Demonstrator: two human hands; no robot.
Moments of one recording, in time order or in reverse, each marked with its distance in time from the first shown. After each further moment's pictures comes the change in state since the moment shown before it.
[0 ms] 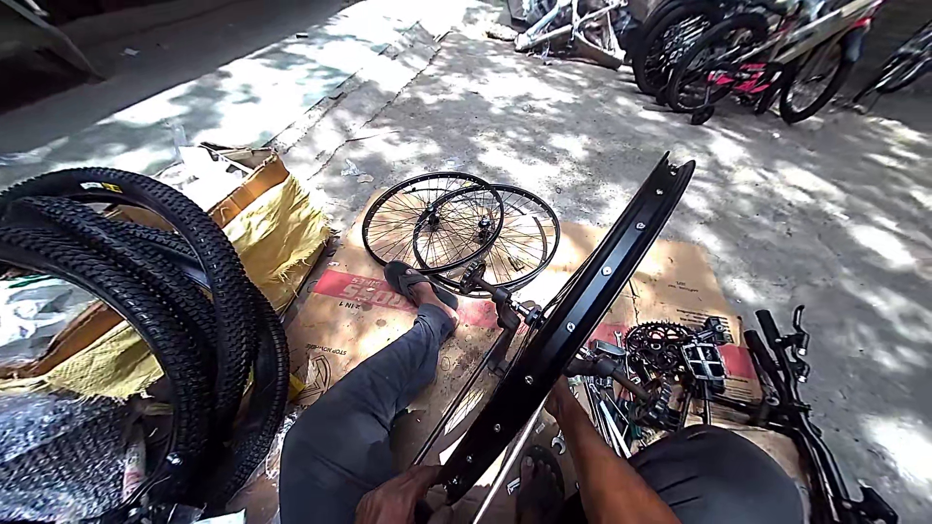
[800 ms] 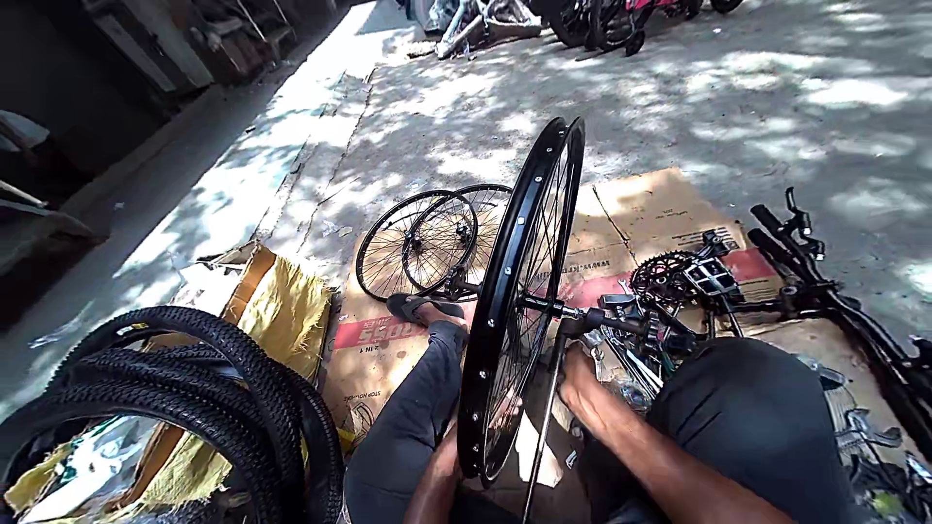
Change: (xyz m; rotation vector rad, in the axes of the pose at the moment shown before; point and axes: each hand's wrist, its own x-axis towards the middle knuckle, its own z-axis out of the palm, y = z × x) left_hand 0.116 0.020 0.013 -0.871 -0.421 -0.379; right_hand -0.155 -0.035 0.051 0.235 0.272 -0.090
